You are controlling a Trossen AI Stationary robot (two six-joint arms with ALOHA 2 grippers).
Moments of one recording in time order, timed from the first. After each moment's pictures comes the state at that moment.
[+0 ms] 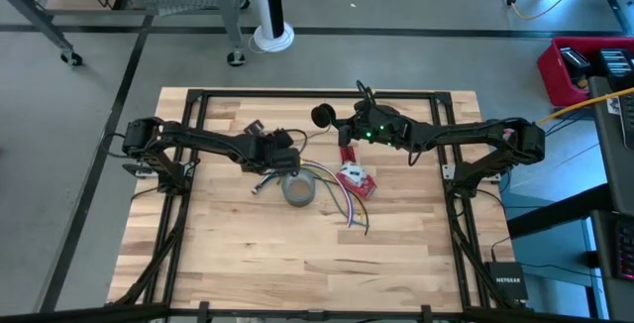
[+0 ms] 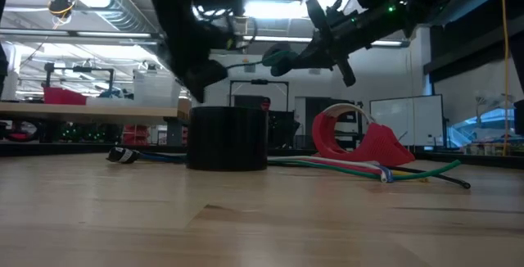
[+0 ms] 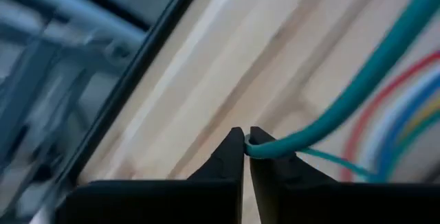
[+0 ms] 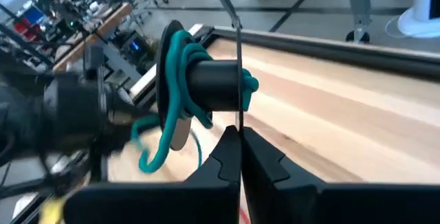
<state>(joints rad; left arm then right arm) 0.03 1.67 1.15 -0.85 -0.80 -0.51 -0.29 1.43 0.77 0.33 0.12 0.65</state>
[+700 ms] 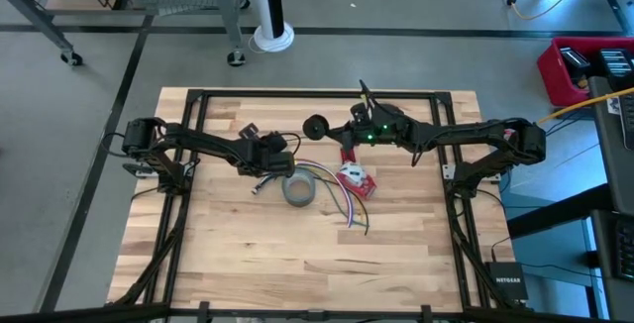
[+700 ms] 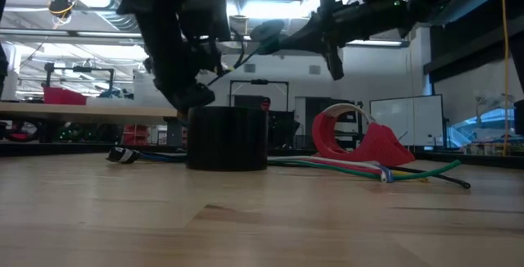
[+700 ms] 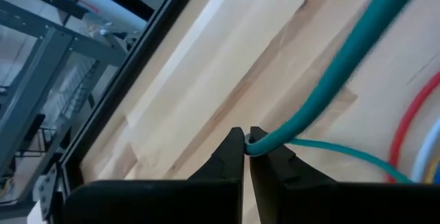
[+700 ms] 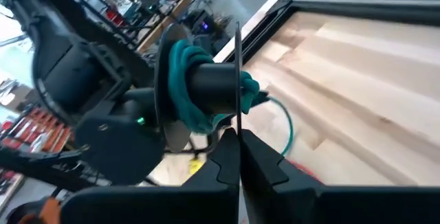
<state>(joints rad) 0.05 1.67 0.99 -0.71 -0.84 -0.52 -0.29 1.42 0.77 0.43 -0.17 0.73</state>
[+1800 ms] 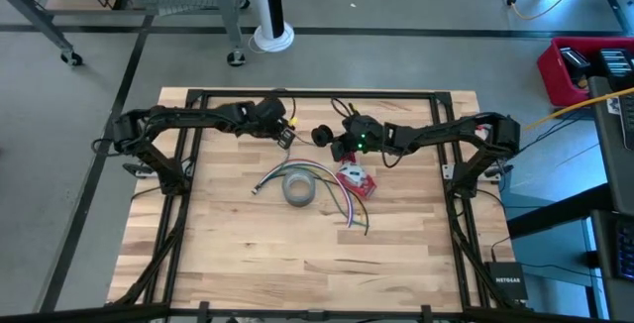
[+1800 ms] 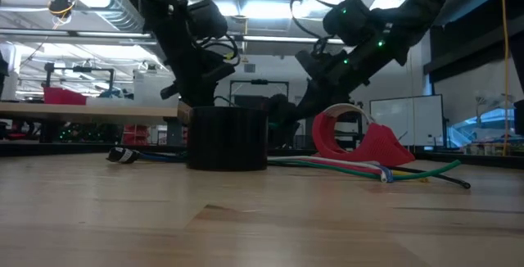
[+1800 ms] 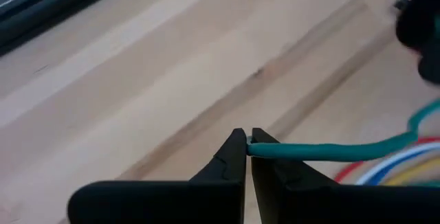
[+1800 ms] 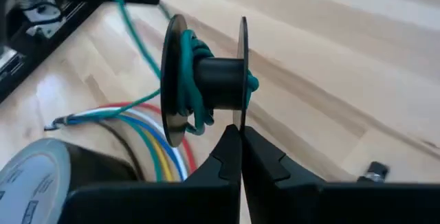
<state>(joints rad) 0.45 1.56 0.96 -0.37 -0.19 -0.42 -0.29 1.64 0.77 0.26 0.06 0.59</state>
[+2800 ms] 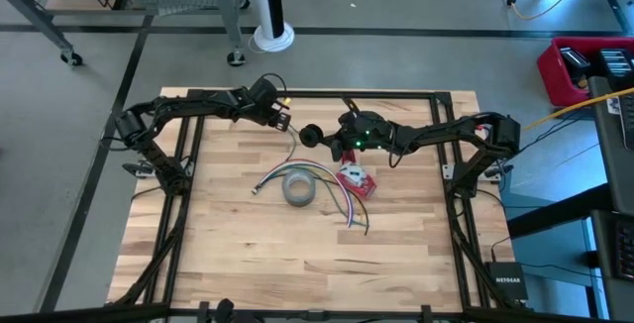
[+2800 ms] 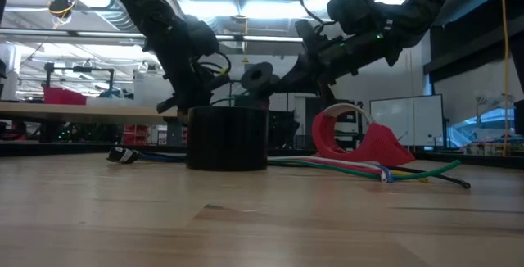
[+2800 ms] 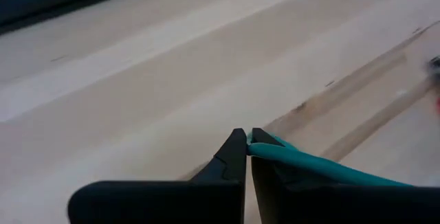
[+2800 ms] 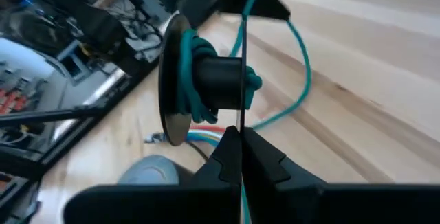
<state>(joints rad) 0.64 1.62 0.96 -0.30 -0.02 -0.47 -0.29 1.64 0.77 0.48 -0.14 0.60</state>
